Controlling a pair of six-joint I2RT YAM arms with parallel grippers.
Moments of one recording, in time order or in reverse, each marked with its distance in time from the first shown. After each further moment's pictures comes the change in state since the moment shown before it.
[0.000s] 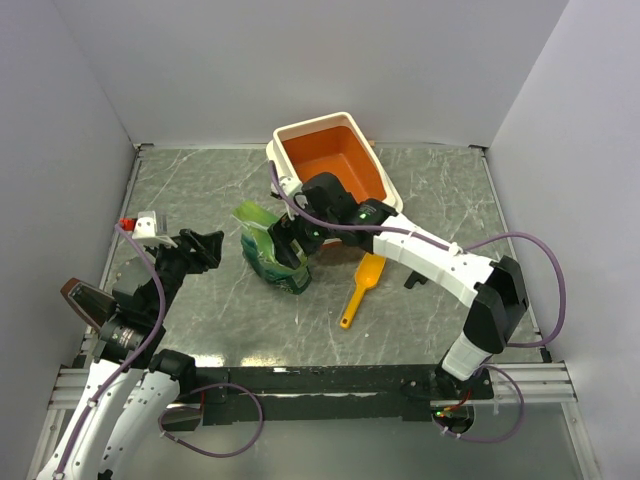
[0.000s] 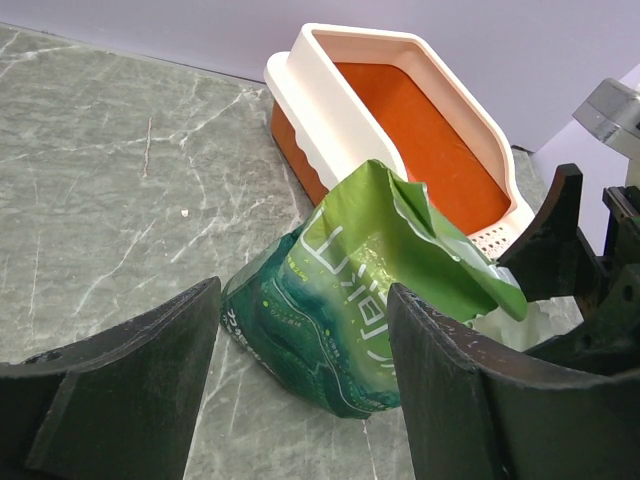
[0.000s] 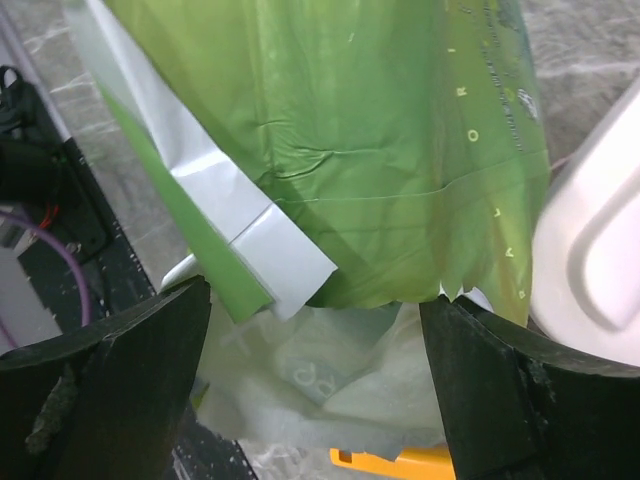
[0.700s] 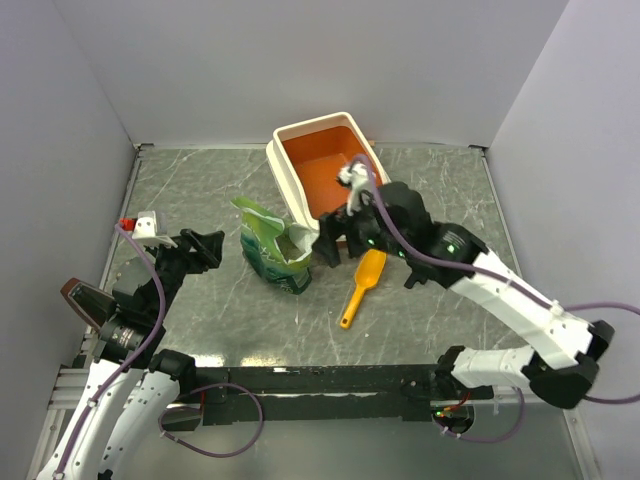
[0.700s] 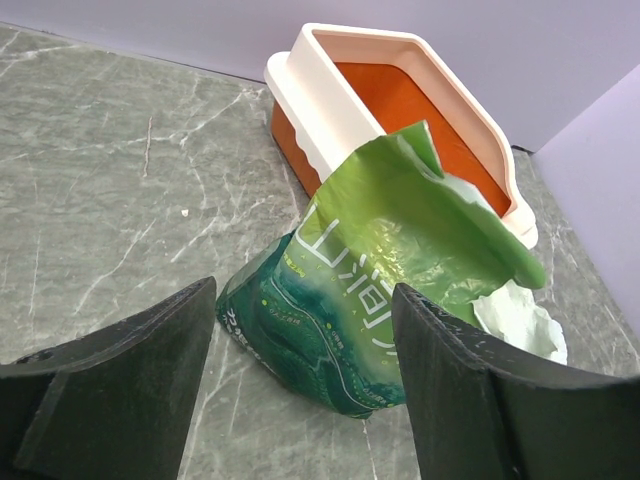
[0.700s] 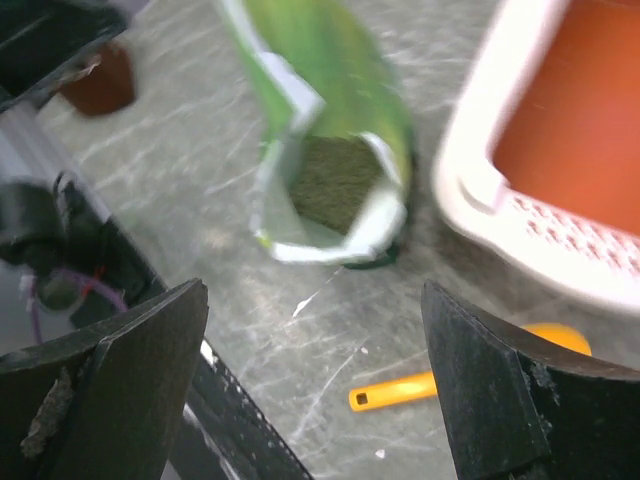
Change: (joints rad) left arm 0.000 0.000 0.000 0.000 -0.001 -0.001; right arm 0.024 -0.407 -0.064 -0.100 0.250 0.142
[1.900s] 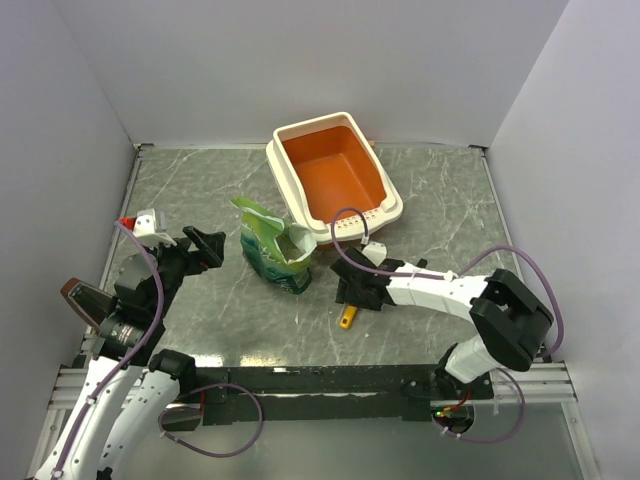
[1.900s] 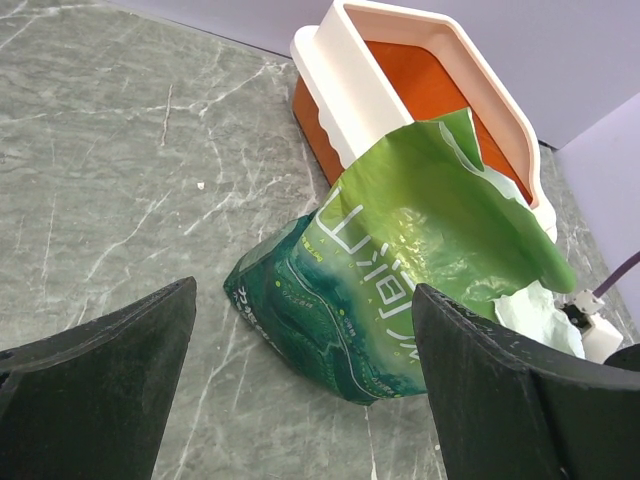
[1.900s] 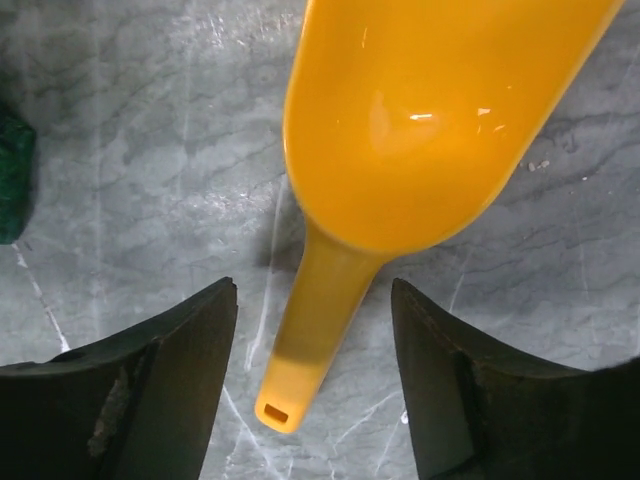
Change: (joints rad) left arm 0.000 0.026 0.029 -0.078 -0.043 -0.045; right arm -0.011 0.253 -0.614 0.138 0.340 0.811
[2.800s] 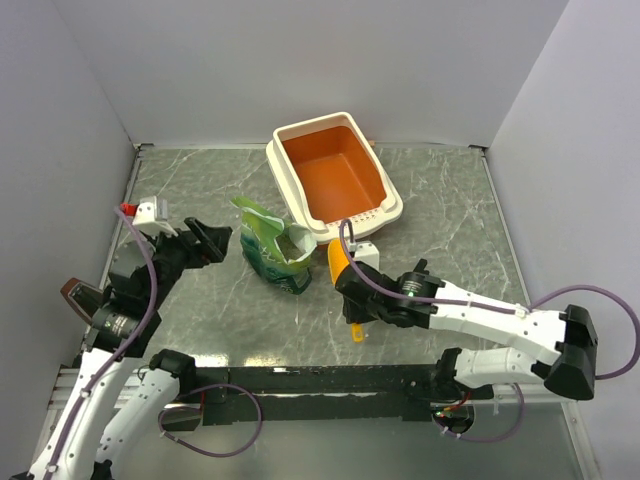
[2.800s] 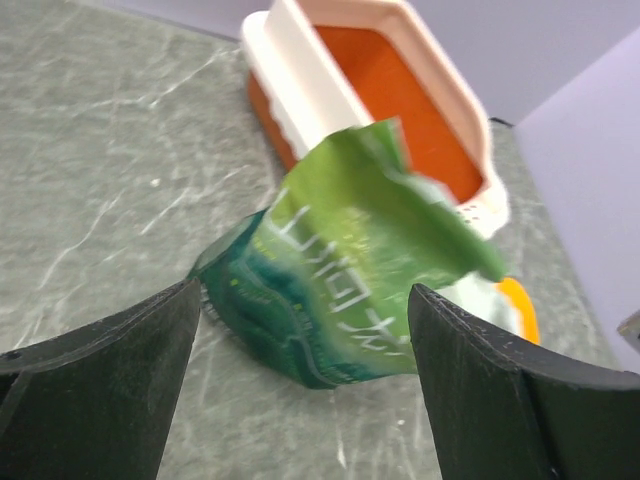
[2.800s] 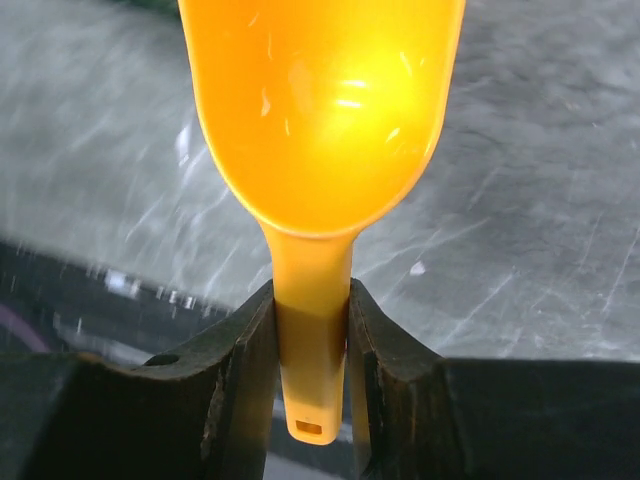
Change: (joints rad) left arm 0.000 0.067 0.089 -0.037 0.097 -0.018; right arm 0.244 -0.319 0.116 -0.280 0.025 -0.161
